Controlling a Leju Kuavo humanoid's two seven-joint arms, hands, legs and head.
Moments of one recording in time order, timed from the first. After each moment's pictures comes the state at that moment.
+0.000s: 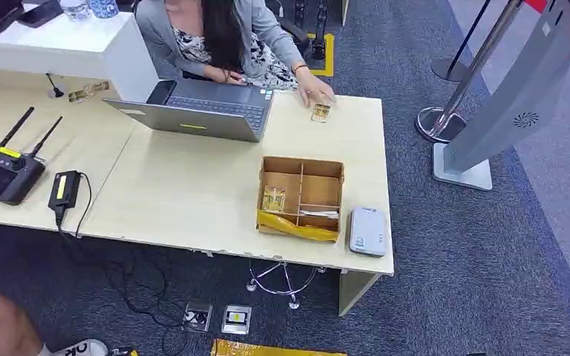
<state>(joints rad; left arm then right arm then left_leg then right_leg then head) -0.18 0.14 -0.98 -0.22 0.99 0.31 0.03 -0.21 -0.37 0.84 -0.24 -0.45 -0.46 0.13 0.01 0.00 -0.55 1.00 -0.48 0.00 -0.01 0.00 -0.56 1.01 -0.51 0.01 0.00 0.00</state>
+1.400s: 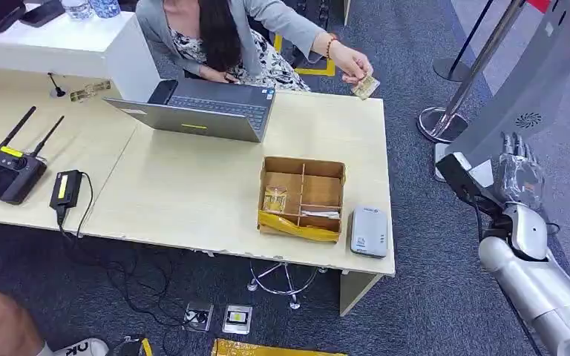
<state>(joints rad) -0.23 0.12 -0.99 -0.22 0.93 0.31 0.07 -0.67 -0.52 0.76 -1.02 0.59 -0.56 0.26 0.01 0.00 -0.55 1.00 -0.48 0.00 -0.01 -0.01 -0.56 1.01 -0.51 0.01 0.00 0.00</state>
